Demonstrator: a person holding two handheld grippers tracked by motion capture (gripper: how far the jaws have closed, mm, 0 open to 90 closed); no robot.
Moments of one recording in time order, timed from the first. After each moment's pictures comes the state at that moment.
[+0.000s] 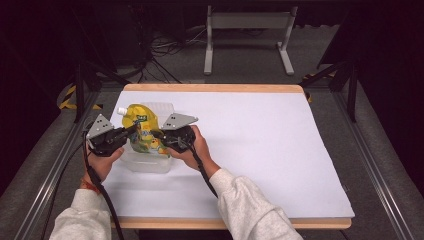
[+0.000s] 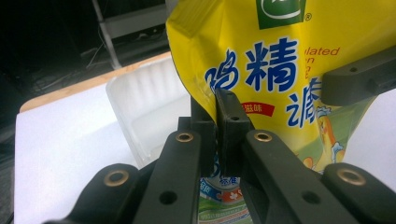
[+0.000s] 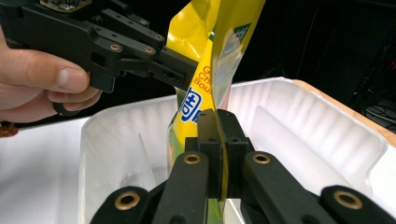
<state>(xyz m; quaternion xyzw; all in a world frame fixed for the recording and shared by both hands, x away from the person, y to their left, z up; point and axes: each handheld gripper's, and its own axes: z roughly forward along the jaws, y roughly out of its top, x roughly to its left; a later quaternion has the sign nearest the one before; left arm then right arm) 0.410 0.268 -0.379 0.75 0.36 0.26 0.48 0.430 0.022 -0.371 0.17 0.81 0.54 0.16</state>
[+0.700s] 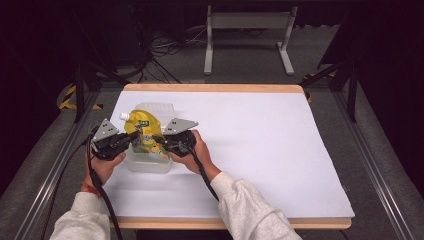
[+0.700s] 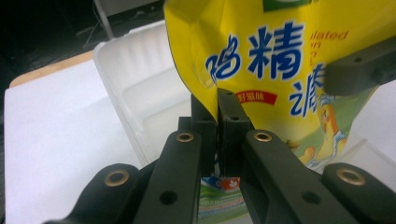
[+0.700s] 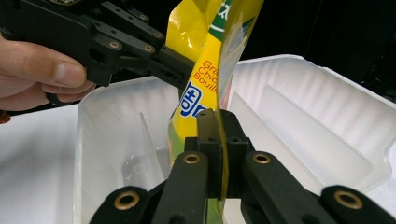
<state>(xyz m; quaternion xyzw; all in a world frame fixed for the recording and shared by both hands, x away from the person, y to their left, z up) 0.409 0.264 -0.393 0.77 0.37 0.25 0.45 0.429 0.020 -0.388 0.18 0.81 0.53 0.15</state>
